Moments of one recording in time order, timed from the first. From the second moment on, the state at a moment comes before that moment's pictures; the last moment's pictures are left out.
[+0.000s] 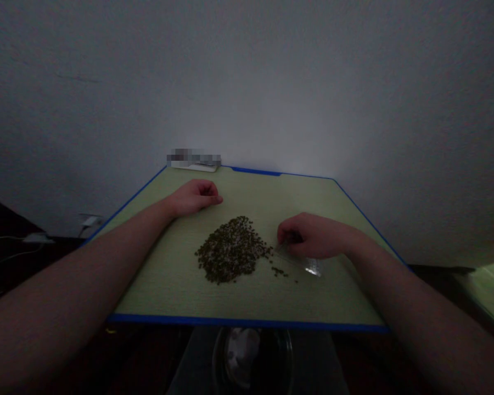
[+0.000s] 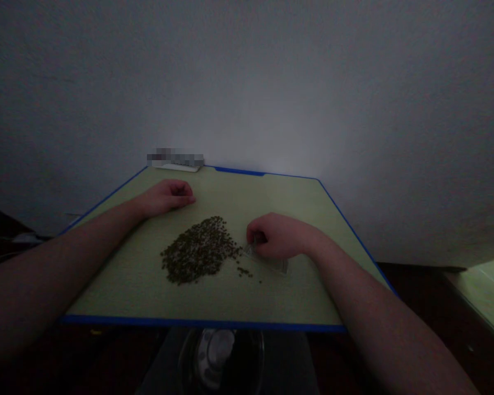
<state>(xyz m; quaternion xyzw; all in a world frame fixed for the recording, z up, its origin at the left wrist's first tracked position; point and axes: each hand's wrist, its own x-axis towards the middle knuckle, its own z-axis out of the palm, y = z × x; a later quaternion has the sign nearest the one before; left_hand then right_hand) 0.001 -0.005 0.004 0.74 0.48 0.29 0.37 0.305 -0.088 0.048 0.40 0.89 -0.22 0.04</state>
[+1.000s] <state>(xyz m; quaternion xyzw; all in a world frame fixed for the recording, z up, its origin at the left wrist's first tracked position) 0.001 -0.005 0.005 0.74 0.47 0.30 0.38 0.298 -0.093 0.049 0.42 0.89 -0.19 0.04</state>
